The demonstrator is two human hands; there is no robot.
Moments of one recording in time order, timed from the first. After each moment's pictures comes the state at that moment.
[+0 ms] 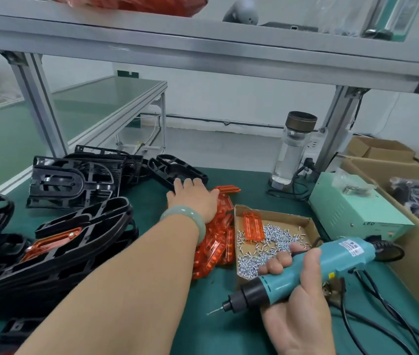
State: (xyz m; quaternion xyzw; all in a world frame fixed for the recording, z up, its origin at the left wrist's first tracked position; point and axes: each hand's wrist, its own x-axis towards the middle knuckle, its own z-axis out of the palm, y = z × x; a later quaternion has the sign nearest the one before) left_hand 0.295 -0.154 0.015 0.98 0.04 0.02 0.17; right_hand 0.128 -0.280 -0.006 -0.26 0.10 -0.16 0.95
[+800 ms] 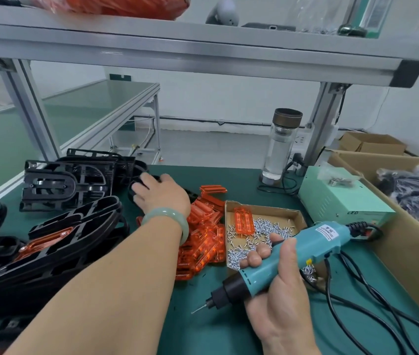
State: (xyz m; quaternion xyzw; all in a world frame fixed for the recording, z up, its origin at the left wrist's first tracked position) left_hand 0.286 -0.137 0.021 0.96 0.21 0.09 0.16; right_hand 0.122 -0.274 -0.003 -0.26 0.08 -0.14 0.95
